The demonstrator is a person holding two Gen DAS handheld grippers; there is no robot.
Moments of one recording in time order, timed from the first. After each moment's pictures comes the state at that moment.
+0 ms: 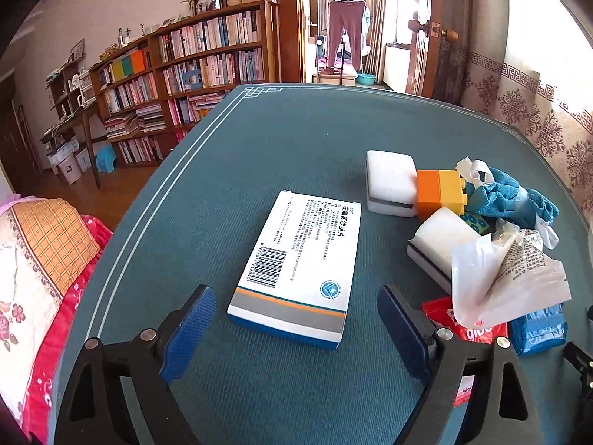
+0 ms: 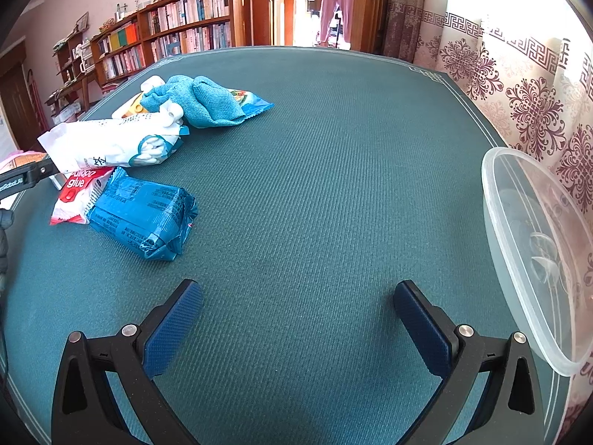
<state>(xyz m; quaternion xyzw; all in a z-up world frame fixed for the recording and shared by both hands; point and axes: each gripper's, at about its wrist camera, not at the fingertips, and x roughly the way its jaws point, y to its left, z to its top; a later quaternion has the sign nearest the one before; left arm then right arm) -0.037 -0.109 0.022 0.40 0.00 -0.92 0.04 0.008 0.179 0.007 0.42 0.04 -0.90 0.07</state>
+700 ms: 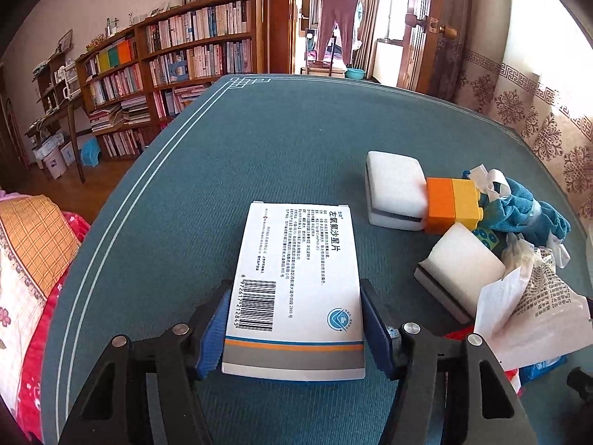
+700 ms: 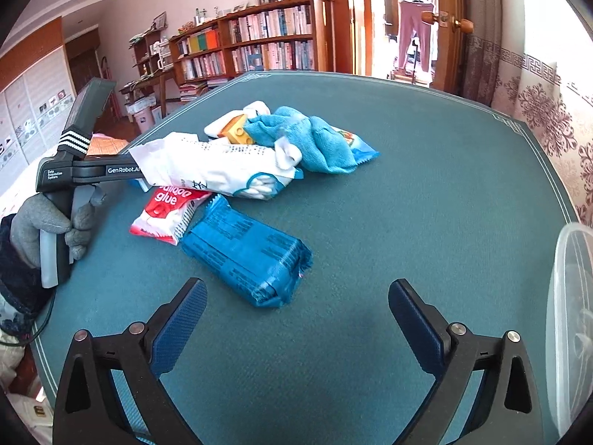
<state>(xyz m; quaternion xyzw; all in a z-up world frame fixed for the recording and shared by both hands) -0.057 -0.121 0.017 0.41 0.02 -0.91 0.01 -0.003 0.133 0.033 0.37 0.07 -0.90 0.23</state>
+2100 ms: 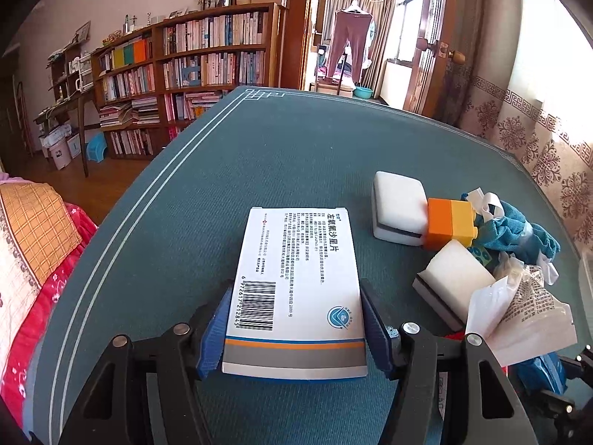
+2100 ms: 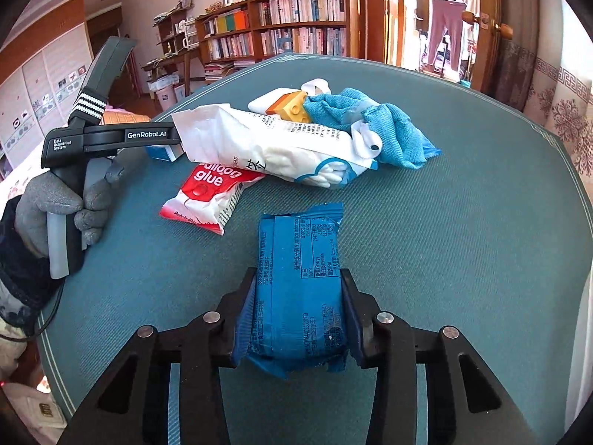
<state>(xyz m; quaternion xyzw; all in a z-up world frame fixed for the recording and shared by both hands) -0.046 -0.122 0.023 0.37 0.06 -0.93 0.03 0.007 0.103 0.018 0.40 0.07 -0.88 0.26</state>
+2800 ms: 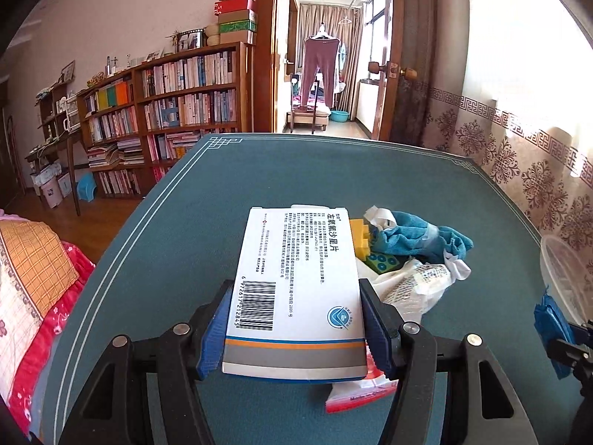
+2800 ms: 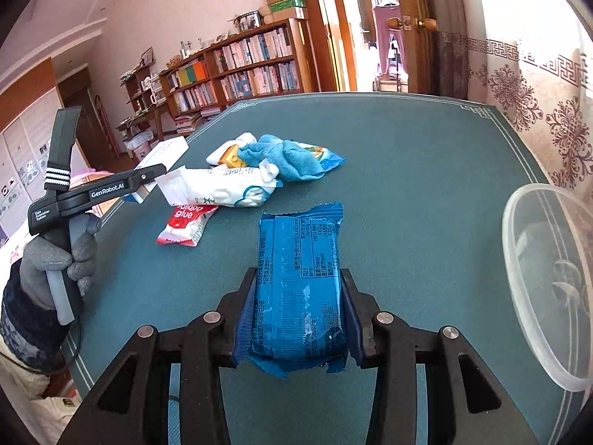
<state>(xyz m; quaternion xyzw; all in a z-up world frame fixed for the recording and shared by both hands) -0.006 -0.052 0.071 0.32 0.02 -0.95 -0.01 0.045 0.199 0.058 0.35 -0.02 -0.91 0.19</state>
